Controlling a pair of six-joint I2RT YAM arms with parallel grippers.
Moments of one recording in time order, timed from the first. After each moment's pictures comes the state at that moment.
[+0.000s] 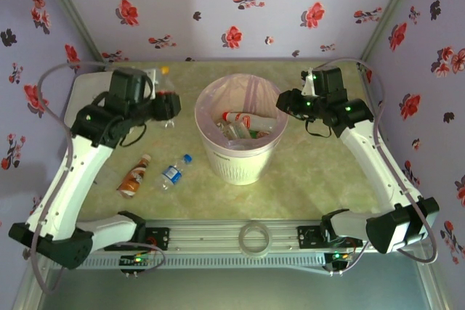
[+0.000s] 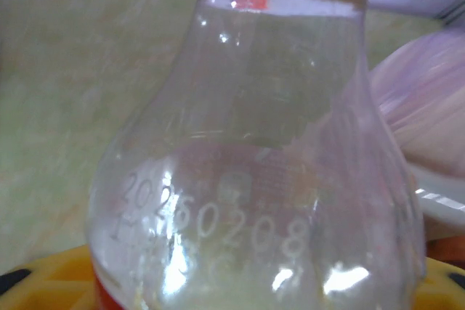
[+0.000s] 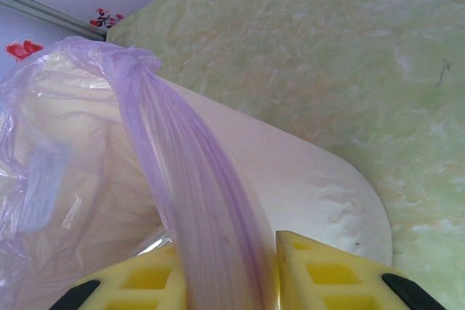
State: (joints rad) left arm -0.46 1.20 1.56 -1.01 -0.01 -0.39; right arm 0.33 1.26 1.32 -0.78 -0.36 0.64
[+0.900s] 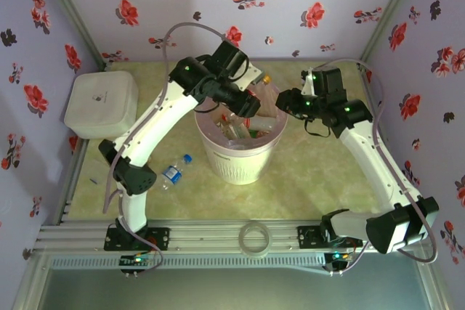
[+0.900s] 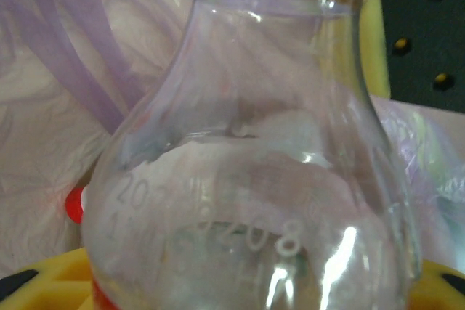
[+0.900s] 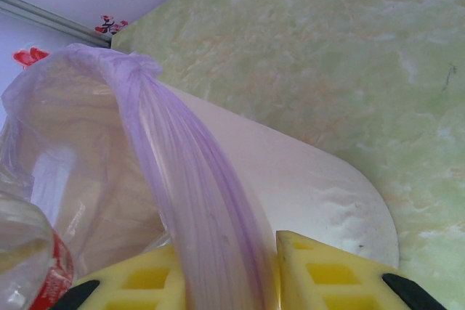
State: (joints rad) left arm -0.83 1.93 2.31 -1.32 0.15 -0.06; right arm 0.33 1.26 1.31 -0.74 -0.36 0.66
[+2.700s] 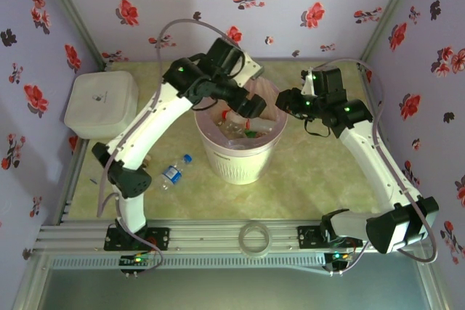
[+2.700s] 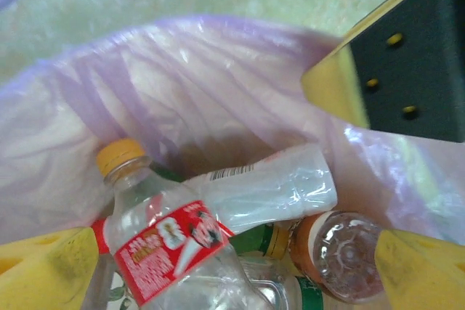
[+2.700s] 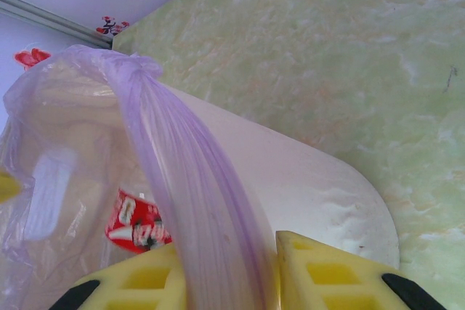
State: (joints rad) left arm -0.82 1.86 2.28 -1.22 0.13 -0.01; right arm 0.33 1.26 1.31 -0.74 -0.36 0.66
